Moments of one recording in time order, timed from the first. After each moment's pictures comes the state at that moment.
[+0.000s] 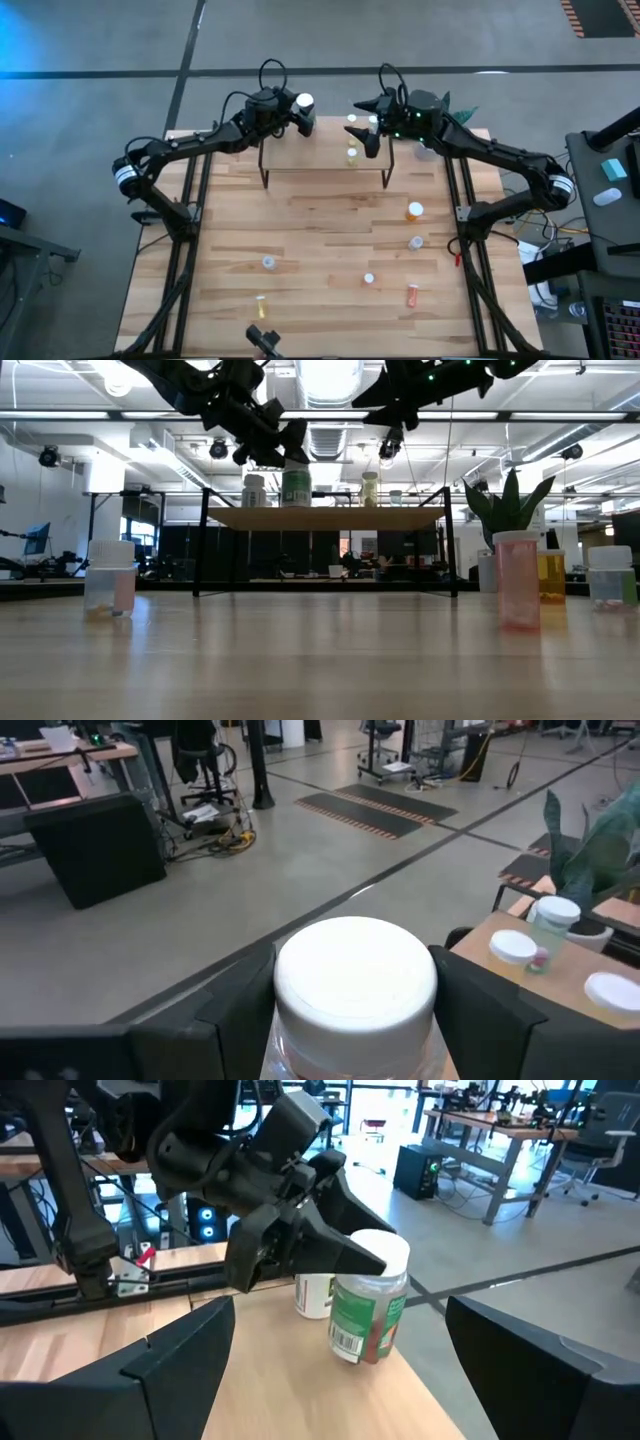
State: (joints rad) left arm 0.59 1.53 1.16 0.19 -0.27 -0.04; right arm -0.56 1.34 1.12 0.08 -0.21 -0.10
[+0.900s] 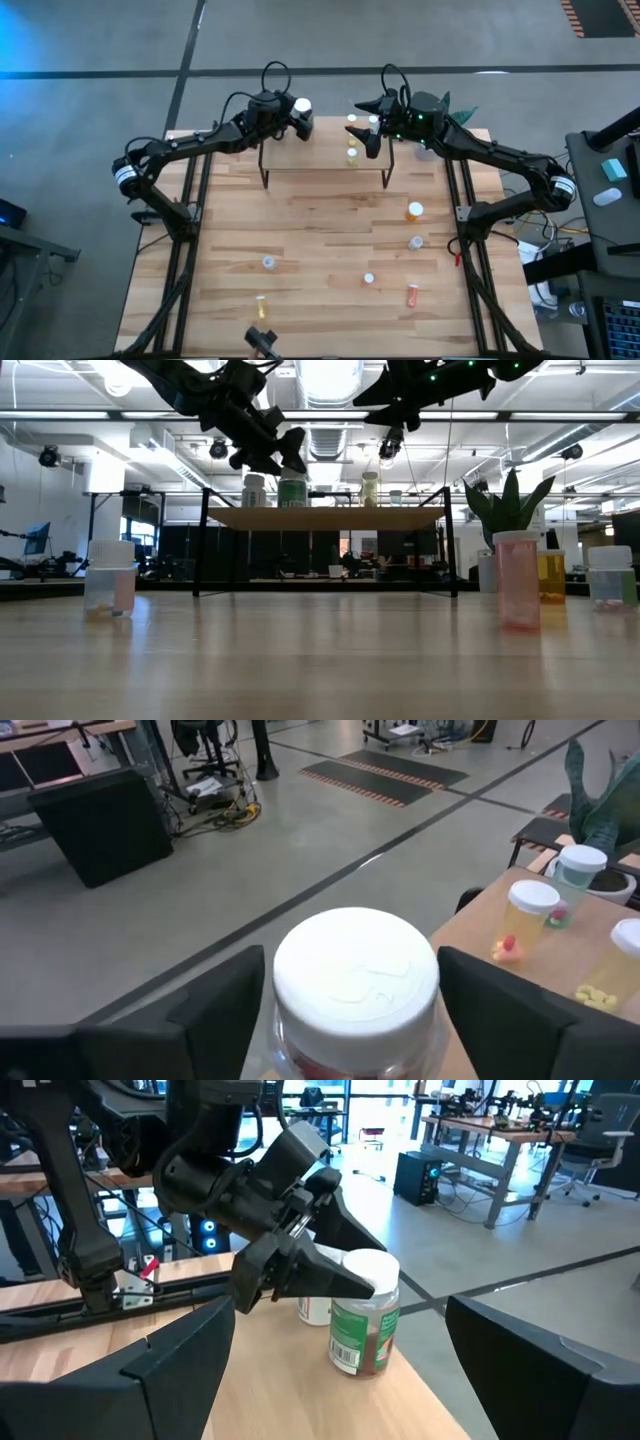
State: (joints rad) left arm 0.59 1.53 1.15 0.11 -0.28 -0.02; right arm -0.56 1.32 1.09 0.12 -0.21 -0.07
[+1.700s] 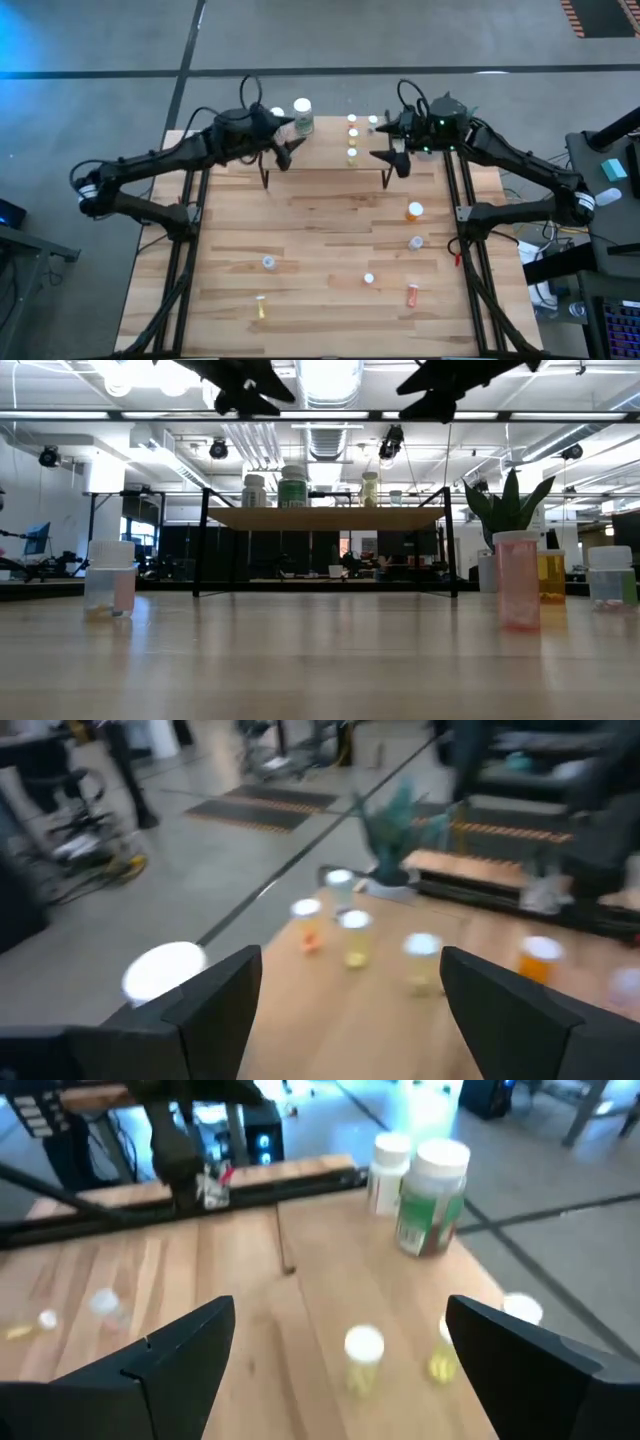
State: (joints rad) left arm 0.37 1.18 1.11 -0.15 -0.16 0.04; right arm -0.55 1.10 1.08 -0.35 -0.34 -0.10
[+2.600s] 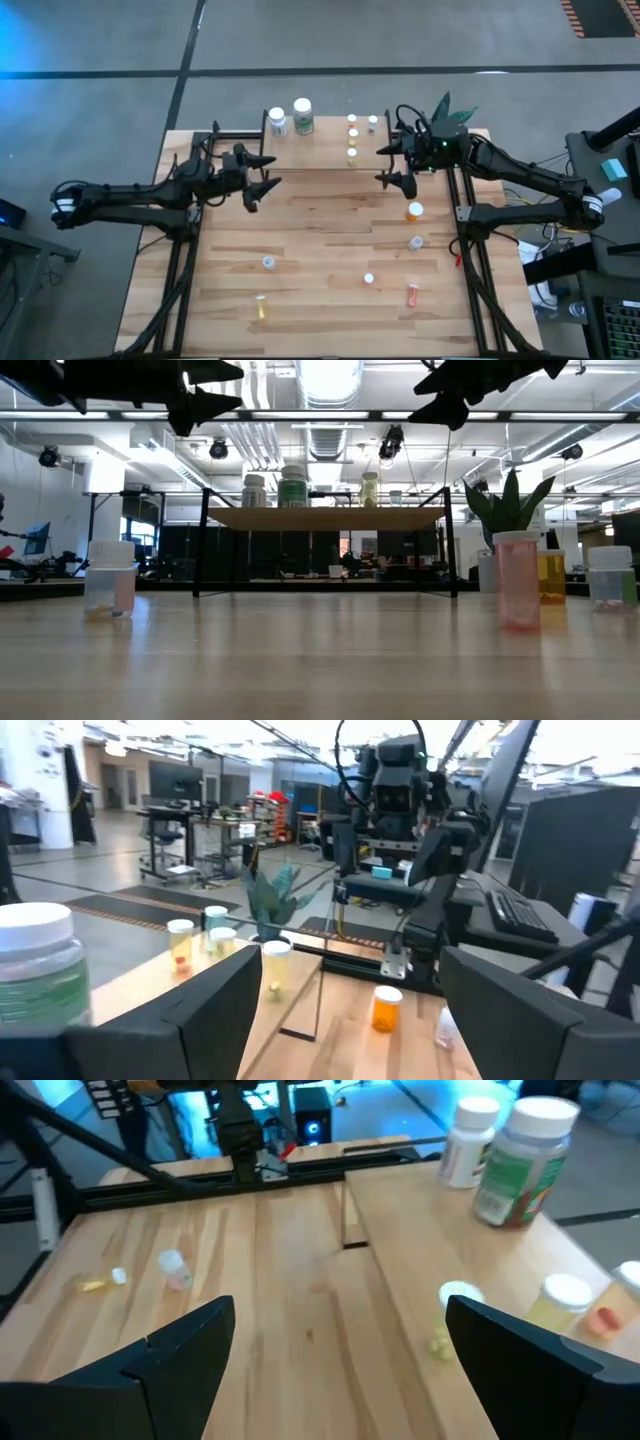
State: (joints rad) left arm 0.20 0.78 0.47 0.45 -0.07 -0.10; right arm -0.44 1.00 0.92 -0.31 -0.36 -0.08
